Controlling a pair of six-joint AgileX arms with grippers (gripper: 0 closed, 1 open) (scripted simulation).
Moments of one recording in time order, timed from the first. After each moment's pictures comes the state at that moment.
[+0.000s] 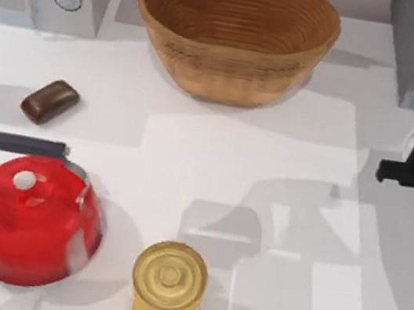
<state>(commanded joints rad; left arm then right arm) 0.00 0.00 0.00 0.00 0.00 0.00 0.31 1.60 0.34 1.16 0.26 0.08</state>
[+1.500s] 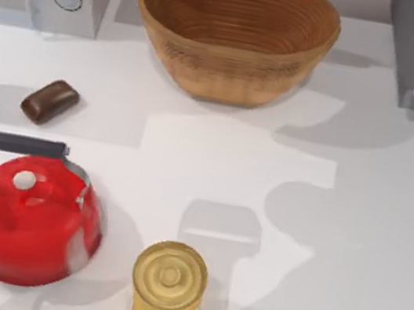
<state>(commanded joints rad) 0.00 0.00 0.00 0.00 0.00 0.00 -0.12 1.94 0.95 0.87 -0.10 -0.01</state>
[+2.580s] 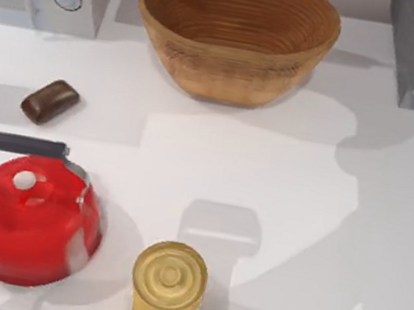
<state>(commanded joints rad) 0.00 0.00 0.00 0.00 0.00 0.00 -0.20 2.21 1.30 0.71 -0.19 -0.03</state>
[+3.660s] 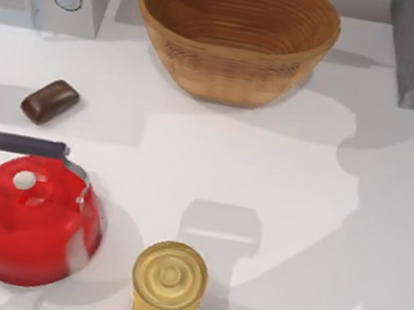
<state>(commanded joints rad) 0.00 0.00 0.00 0.00 0.00 0.00 -0.20 2.21 1.30 0.71 -0.19 -0.03</state>
